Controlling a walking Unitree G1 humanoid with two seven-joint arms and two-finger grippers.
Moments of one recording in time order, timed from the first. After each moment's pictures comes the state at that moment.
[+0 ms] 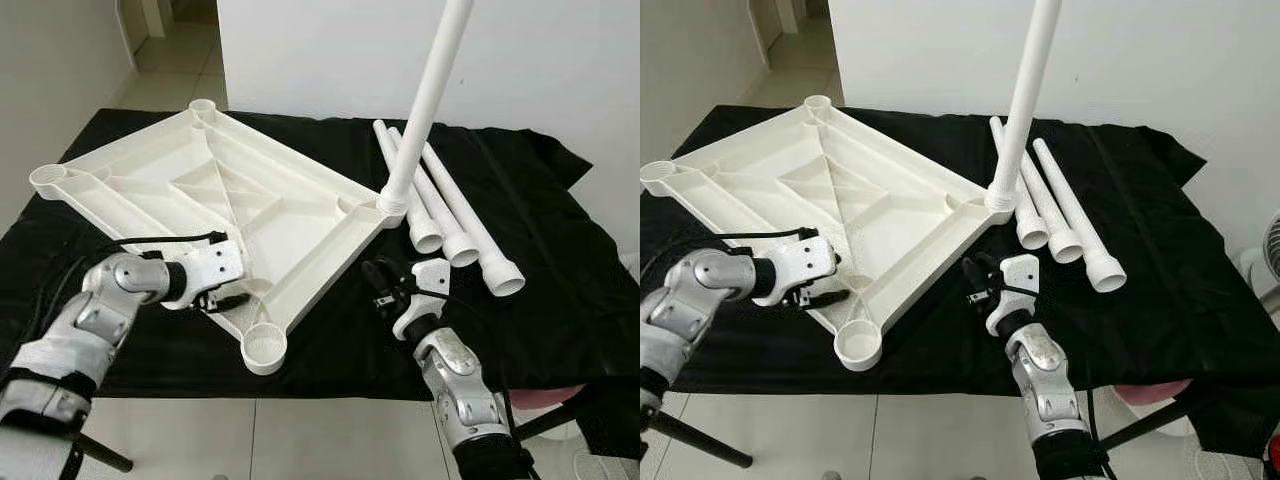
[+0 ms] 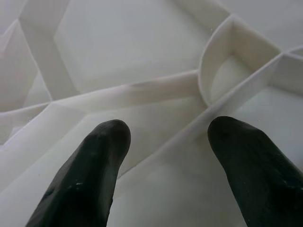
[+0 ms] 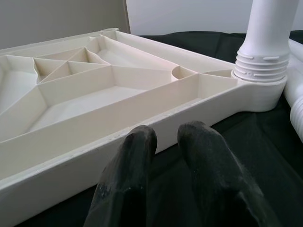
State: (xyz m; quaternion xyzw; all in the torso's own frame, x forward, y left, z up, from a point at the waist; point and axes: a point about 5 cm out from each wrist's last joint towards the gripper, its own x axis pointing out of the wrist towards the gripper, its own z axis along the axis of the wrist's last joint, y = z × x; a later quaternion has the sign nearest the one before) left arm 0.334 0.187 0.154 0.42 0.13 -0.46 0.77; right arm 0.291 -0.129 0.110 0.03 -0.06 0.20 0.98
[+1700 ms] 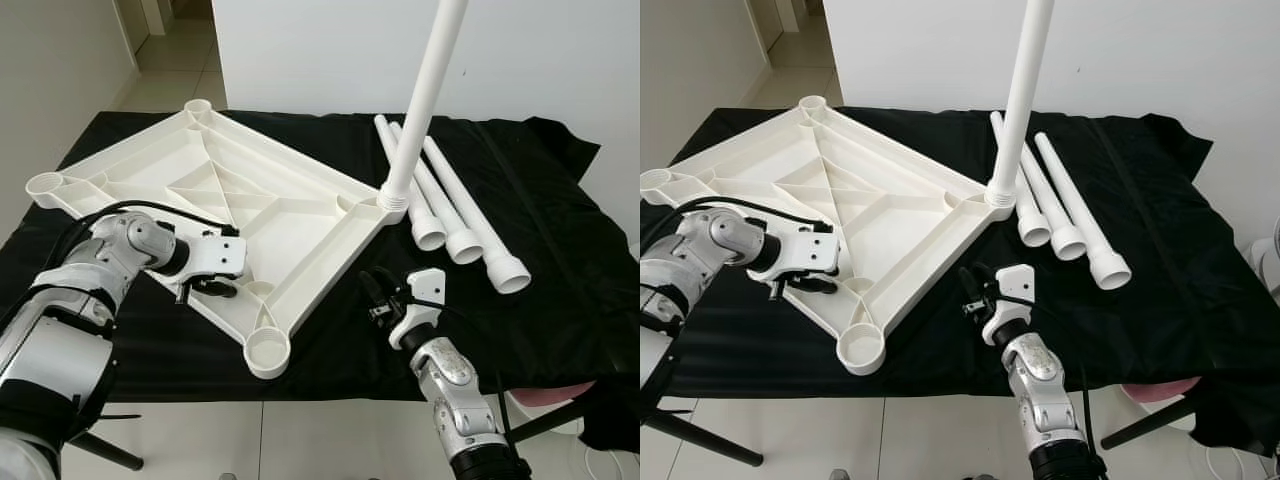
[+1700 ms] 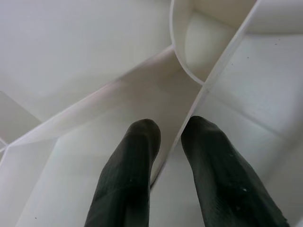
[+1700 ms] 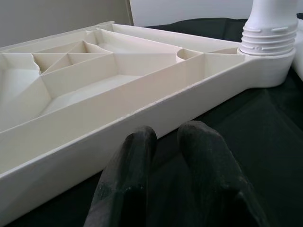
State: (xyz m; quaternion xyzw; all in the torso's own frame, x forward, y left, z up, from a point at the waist) left arm 0.363 0.178 0.153 0.49 0.19 -0.55 0.65; right arm 0.283 -0.126 0.101 0.04 -0.05 0.20 0.98
